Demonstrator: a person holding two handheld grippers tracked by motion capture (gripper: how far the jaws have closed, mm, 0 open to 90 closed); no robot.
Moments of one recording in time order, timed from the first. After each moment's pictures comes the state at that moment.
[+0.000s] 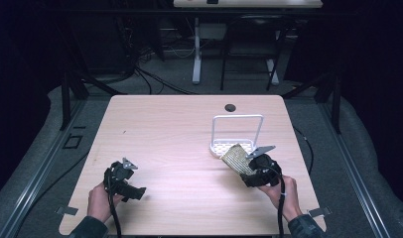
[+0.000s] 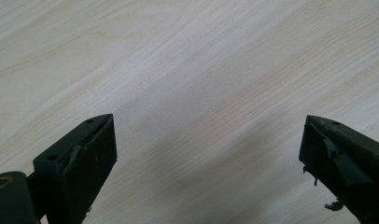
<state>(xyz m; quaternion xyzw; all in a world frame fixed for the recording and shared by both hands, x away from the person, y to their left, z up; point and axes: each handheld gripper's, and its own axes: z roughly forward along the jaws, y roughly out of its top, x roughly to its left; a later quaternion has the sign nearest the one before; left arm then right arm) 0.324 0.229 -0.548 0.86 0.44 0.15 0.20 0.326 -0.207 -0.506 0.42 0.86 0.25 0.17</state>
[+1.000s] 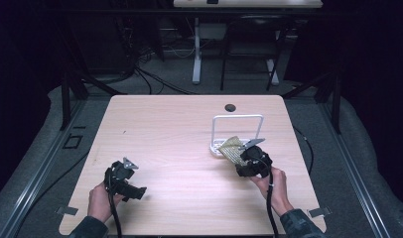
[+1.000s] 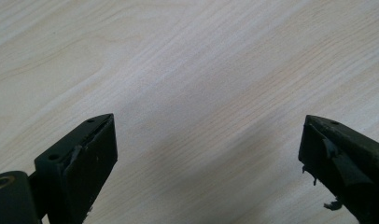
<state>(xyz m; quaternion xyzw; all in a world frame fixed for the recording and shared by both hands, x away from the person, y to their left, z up) 0.325 0.228 -0.548 0.86 0.44 0.15 0.20 0.356 -0.187 -0.513 0.44 0.84 0.23 0.20</state>
